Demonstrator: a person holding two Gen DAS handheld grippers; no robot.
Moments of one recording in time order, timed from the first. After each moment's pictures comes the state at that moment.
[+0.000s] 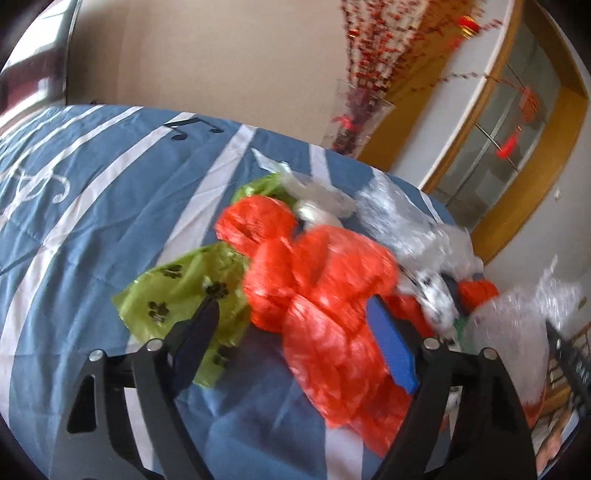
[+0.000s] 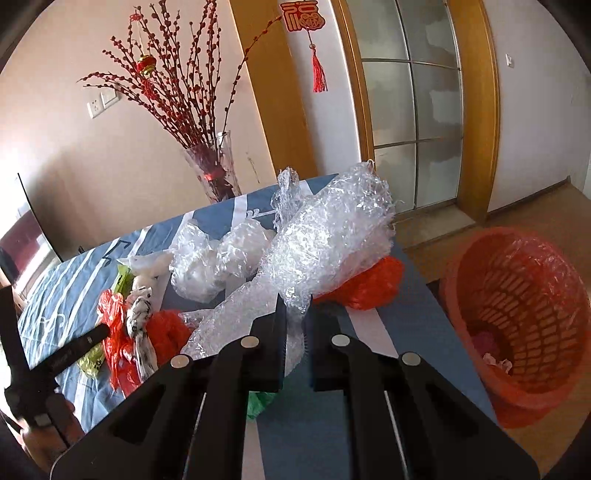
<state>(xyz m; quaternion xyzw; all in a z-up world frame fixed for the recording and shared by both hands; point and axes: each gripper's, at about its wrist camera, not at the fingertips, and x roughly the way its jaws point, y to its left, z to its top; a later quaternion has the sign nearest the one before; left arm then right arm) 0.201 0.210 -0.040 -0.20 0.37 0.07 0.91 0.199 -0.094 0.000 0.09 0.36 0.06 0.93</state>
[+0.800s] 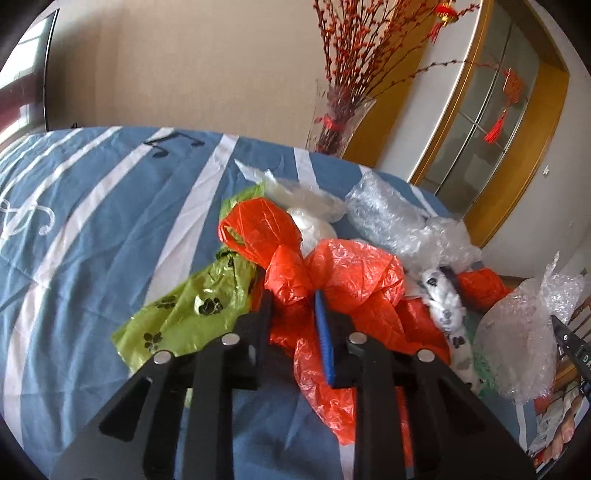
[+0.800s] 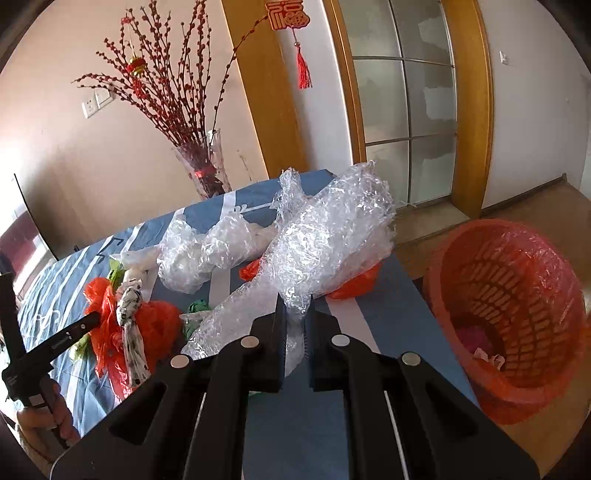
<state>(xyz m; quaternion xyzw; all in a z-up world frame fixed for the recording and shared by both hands) 0.206 0.205 -0.040 -0.15 0.36 0.03 0.92 0.191 -0.109 -0.002 0.10 0.37 0.05 0.92</state>
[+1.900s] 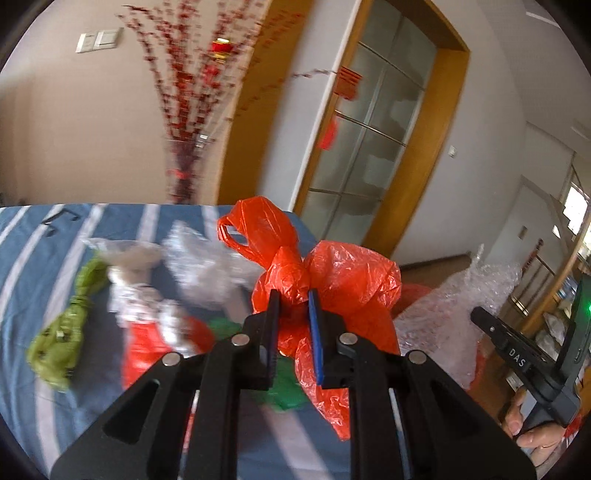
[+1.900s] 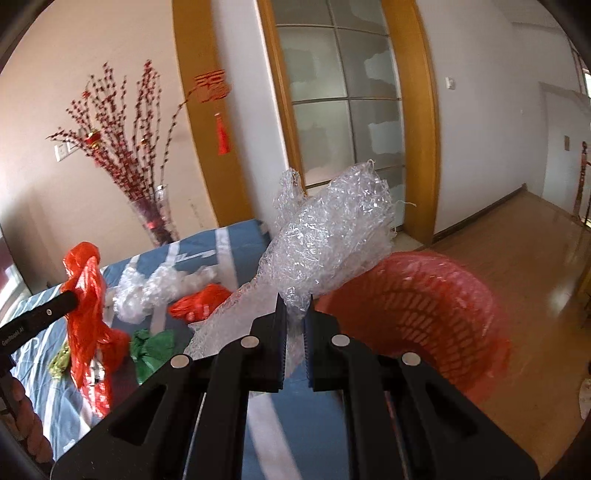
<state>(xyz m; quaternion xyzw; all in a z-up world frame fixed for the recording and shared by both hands) 0.178 0.040 0.042 -0.10 0.29 -0.14 0.94 0.142 -0.207 0.034 0.10 0.30 -0.04 0.95</state>
